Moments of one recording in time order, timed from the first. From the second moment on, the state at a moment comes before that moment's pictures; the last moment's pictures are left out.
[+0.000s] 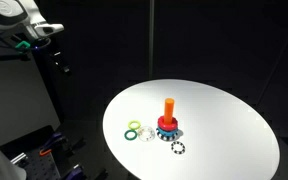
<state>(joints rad) 0.14 -0.74 0.46 -2.78 0.06 2.22 0.47</state>
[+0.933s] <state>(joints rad) 0.09 -0.72 0.44 -2.78 0.02 2.22 0.49</state>
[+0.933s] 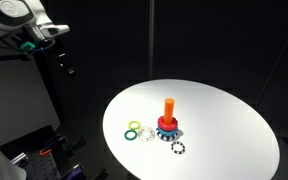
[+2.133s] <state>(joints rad) -0.07 -0.30 0.21 -2.69 -0.02 2.42 0.49</state>
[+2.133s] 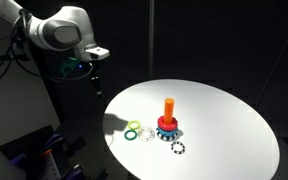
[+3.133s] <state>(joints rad) -0.09 0.03 -0.03 -2.52 -0.13 2.54 0.45</state>
